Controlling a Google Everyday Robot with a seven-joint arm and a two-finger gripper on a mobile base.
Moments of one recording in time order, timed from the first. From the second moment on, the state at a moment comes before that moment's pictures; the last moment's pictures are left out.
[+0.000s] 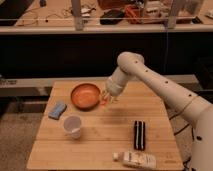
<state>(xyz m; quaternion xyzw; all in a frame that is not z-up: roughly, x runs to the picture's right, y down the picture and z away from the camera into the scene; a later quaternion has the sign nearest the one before) -0.004 0.059 0.746 -0.28 -0.39 -0.25 0.84</state>
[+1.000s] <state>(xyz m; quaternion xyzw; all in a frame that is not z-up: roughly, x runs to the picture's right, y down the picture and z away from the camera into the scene) -0.094 0.028 0.660 -0.24 -0.55 -0.29 0.75</state>
